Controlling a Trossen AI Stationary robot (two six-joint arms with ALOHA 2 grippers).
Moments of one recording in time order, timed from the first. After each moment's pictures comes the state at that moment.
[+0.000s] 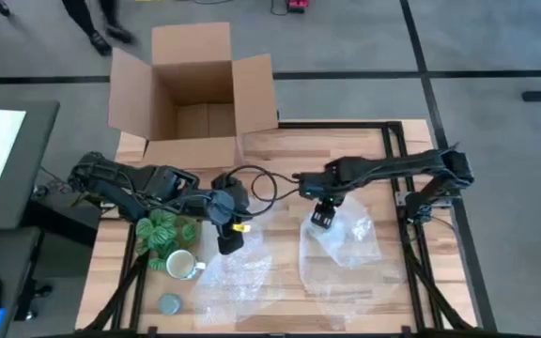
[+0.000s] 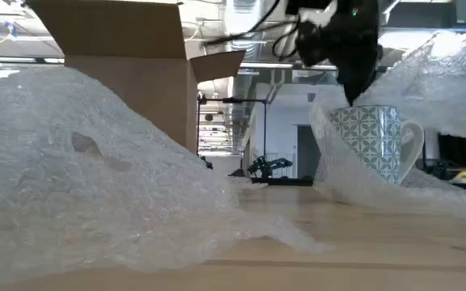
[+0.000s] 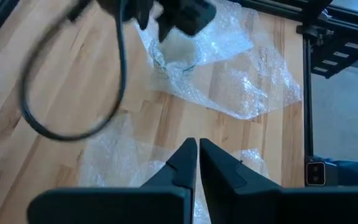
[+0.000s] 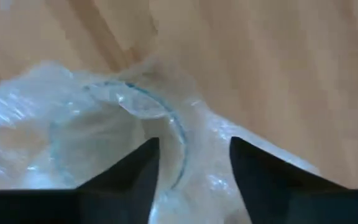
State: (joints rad) left arm -0.32 1.52 1.75 -1.08 -0.29 -0.49; right arm 0.01 1.68 1.34 -1.16 -0.03 0.40
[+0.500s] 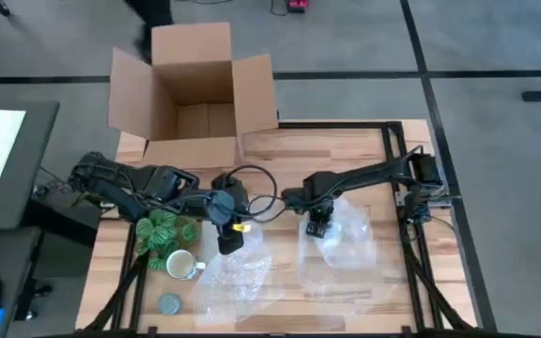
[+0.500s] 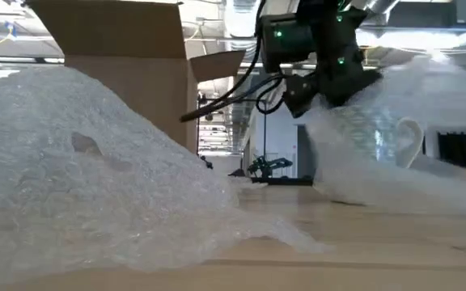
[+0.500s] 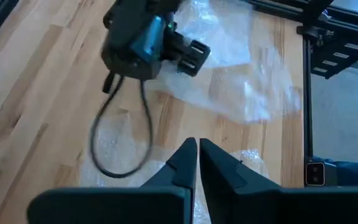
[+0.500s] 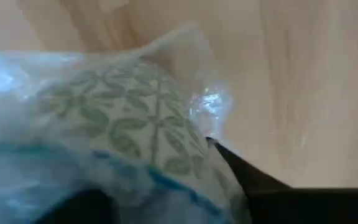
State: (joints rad) left arm -0.32 1.52 1.75 -1.08 -0.29 -0.50; right arm -0.01 1.86 1.34 -1.11 -0.04 0.37
